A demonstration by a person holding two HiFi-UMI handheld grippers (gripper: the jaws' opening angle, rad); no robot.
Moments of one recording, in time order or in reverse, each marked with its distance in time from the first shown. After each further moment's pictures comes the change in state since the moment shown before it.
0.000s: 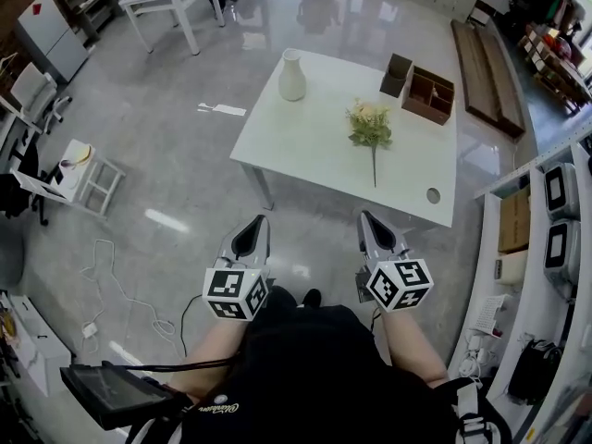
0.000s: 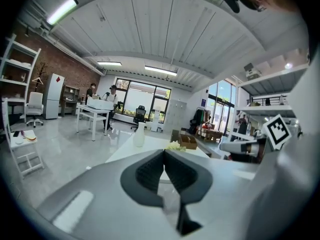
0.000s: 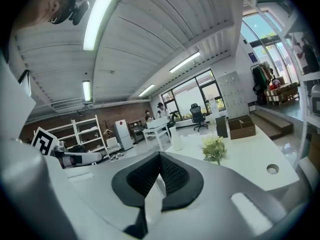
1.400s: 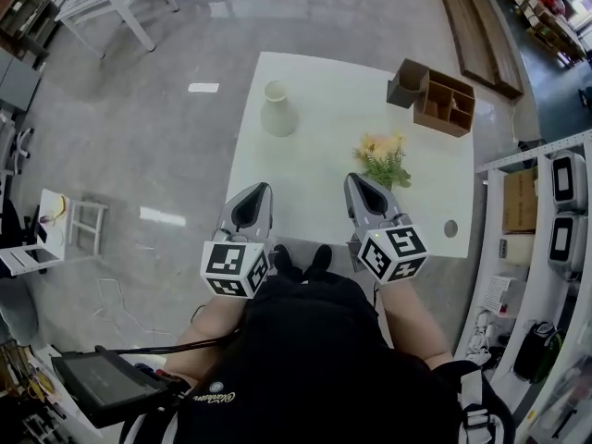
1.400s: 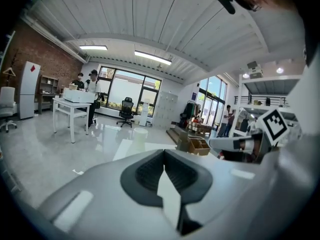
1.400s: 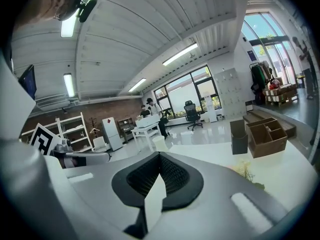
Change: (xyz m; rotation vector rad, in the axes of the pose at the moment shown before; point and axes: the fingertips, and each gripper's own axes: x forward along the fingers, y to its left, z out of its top) left arm 0.287 0.113 0.089 0.040 0.097 -0.176; right arm 0.285 -0.074 0.090 0.009 0.038 -0.086
